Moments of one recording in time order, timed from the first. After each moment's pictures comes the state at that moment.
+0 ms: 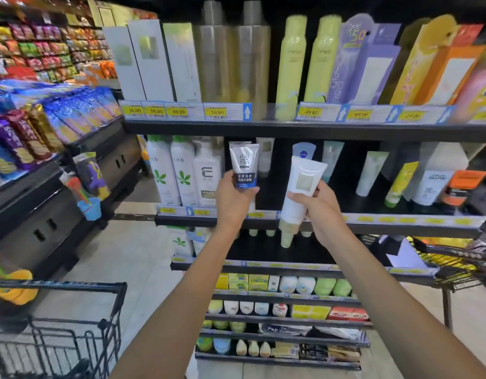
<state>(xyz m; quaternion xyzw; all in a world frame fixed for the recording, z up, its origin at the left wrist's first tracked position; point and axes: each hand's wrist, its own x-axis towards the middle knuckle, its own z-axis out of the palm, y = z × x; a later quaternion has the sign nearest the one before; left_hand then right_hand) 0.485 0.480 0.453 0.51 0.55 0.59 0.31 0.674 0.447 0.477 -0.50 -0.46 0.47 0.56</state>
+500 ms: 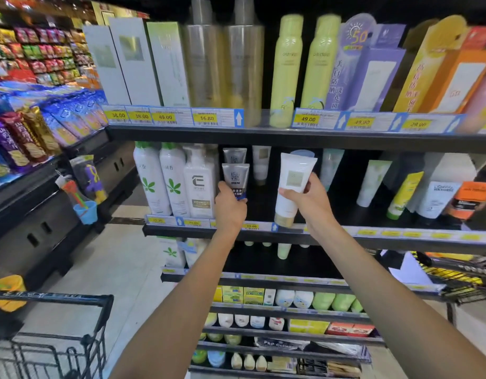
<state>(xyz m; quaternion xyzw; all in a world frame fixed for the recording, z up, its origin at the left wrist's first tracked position) 0.493 0.555 0.413 0.53 0.68 0.48 0.19 0.677 0.509 0.473 -0.50 -0.51 0.42 0.56</state>
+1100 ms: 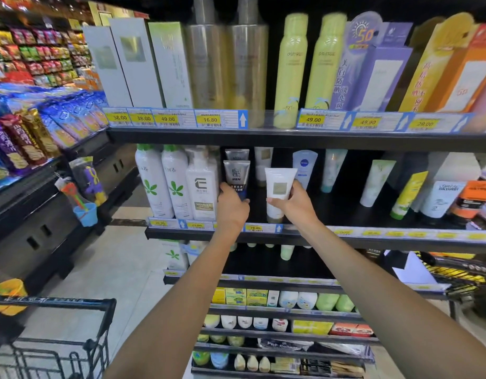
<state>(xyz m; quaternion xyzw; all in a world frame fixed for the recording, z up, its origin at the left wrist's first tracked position) 0.487 0.561 0.418 0.54 0.69 0.44 0.21 0.653 0.547 0.441 -0.57 -0.58 0.36 0.47</state>
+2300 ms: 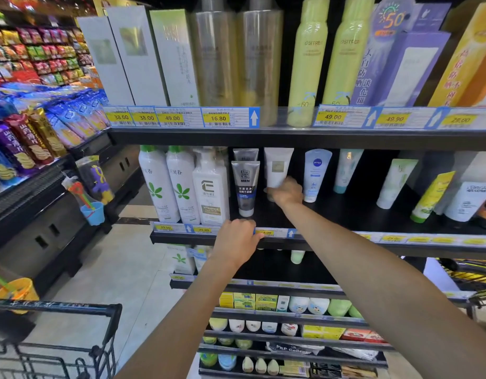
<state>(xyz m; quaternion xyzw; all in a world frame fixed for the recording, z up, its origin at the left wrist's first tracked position) 0.467 0.502 0.411 0.76 0.63 0.14 0.01 0.606 0.644 0.422 -0.72 -0.54 0.27 0.34</state>
